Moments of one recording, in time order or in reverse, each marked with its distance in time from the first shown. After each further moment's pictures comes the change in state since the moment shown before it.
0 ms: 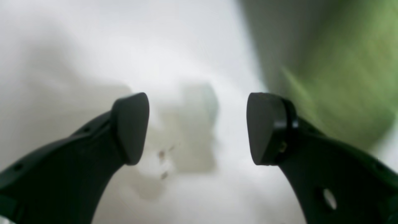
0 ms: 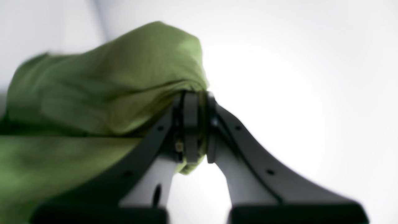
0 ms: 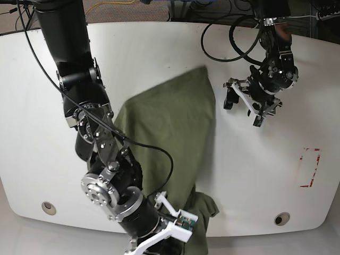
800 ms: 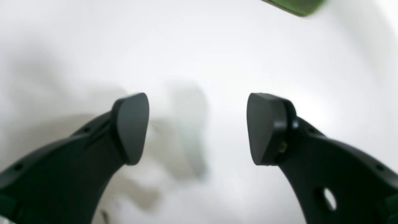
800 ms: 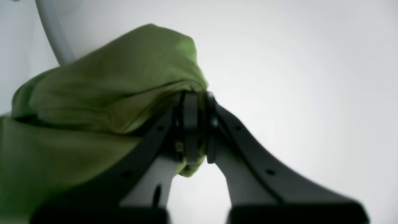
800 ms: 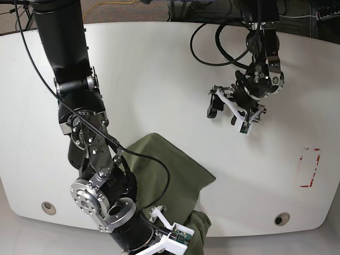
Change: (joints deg) left arm -3.5 3.6 3.2 -4.3 0.5 1.1 -6.4; right arm 4.1 0.2 1.9 1.5 0.0 0.0 -0.1
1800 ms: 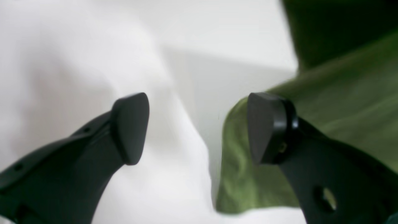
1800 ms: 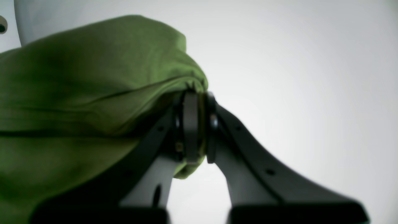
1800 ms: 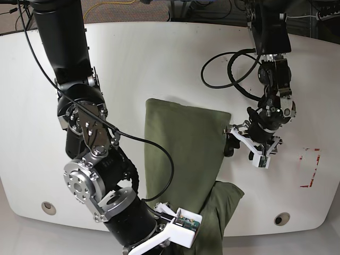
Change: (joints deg) left arm -12.9 -4.7 0.0 -8.9 -0.5 6.1 -5.1; right arm 0.2 -0.4 -0.3 8.9 0.2 0.2 0.1
